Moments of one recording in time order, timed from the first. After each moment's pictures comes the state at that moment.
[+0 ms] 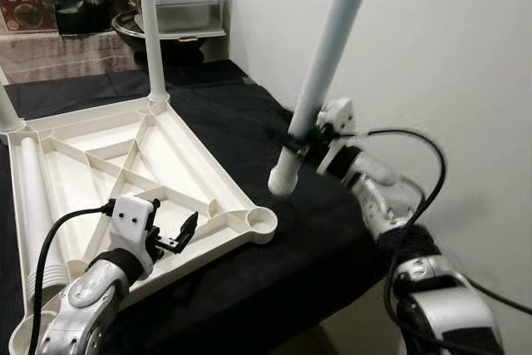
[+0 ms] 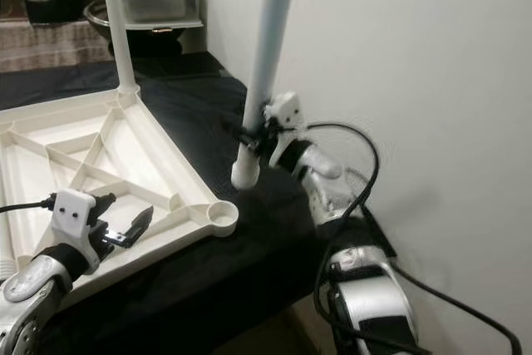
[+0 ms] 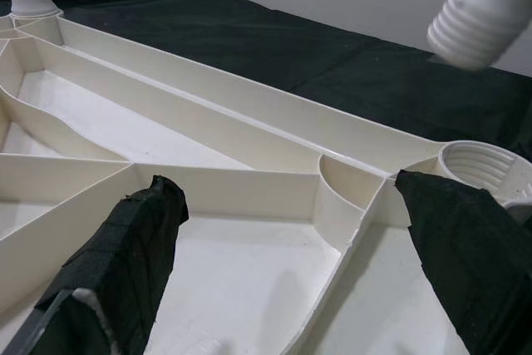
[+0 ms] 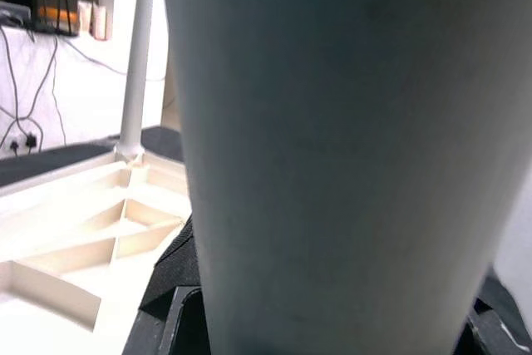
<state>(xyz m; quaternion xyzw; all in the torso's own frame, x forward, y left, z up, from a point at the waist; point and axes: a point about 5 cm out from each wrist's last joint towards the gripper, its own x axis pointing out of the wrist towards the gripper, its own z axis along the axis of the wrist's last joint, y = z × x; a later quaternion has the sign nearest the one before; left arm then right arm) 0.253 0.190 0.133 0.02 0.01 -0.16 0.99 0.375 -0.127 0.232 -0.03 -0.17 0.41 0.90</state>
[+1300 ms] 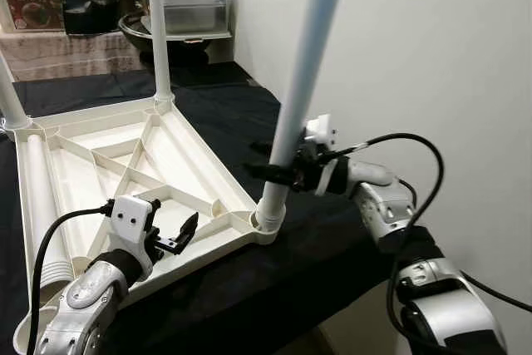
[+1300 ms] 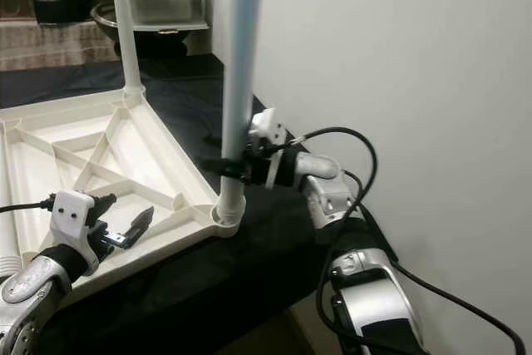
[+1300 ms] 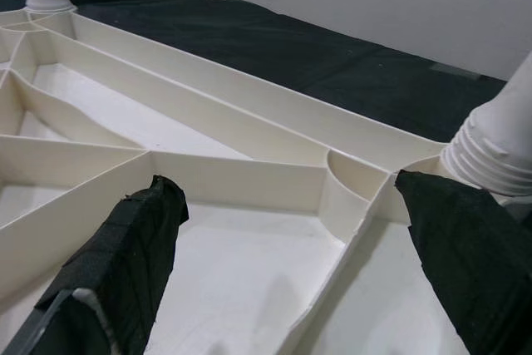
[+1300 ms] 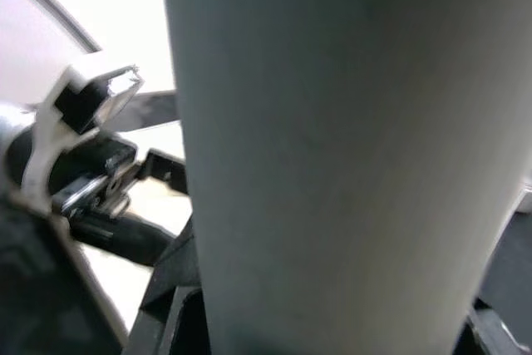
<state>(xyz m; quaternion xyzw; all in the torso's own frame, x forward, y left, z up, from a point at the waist) 0.252 0.190 0.132 0.01 0.01 -0.16 0.99 0.353 -0.099 0.200 -0.07 -0.07 0.61 0.79</state>
